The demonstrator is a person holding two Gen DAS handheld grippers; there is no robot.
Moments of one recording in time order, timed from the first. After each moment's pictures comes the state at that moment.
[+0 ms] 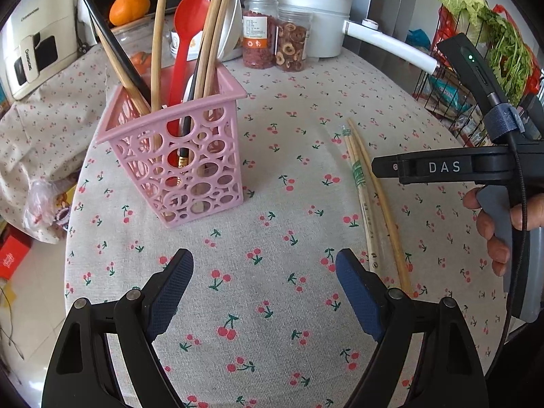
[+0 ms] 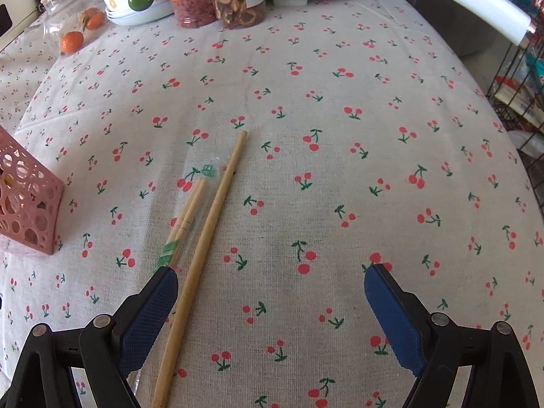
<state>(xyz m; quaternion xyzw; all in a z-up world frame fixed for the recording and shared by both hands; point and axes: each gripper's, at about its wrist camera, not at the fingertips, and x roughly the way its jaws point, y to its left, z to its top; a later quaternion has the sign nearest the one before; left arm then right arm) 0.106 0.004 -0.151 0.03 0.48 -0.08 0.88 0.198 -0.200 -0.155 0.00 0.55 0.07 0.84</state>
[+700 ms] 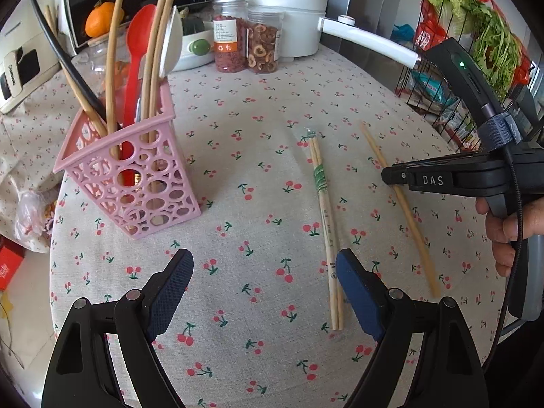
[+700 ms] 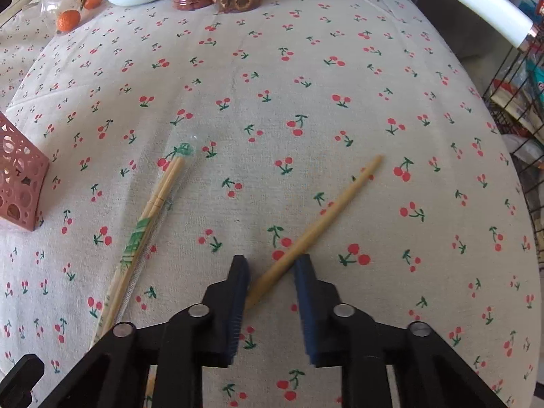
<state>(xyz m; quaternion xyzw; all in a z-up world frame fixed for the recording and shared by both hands) 0.108 -0.033 -0.143 0.03 0.48 -0.11 0.87 0.195 -0.212 -0.160 -0.03 0.56 0.07 0.82</state>
